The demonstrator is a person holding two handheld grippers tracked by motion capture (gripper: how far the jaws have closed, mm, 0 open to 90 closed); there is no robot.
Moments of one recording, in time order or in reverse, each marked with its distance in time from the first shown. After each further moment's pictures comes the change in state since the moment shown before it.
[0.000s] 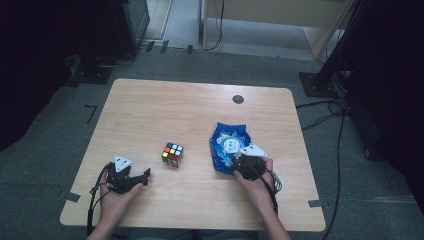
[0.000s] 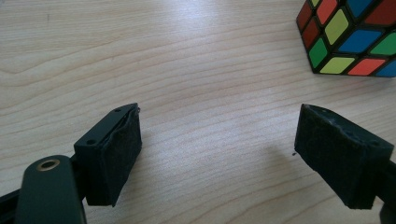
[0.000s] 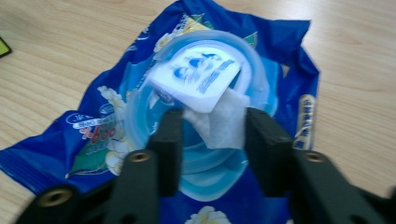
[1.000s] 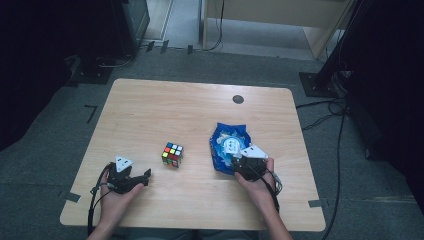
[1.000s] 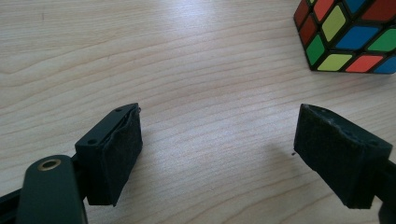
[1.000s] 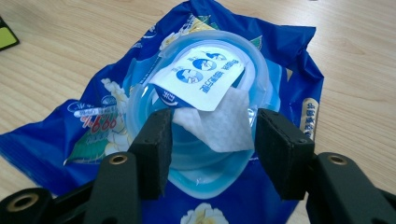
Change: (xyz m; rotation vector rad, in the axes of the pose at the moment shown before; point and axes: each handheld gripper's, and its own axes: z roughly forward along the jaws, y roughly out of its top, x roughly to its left) left arm -0.001 0.000 0.000 0.007 -0.005 0.009; right arm -0.002 -0.003 0.001 -0.019 0.031 -0.047
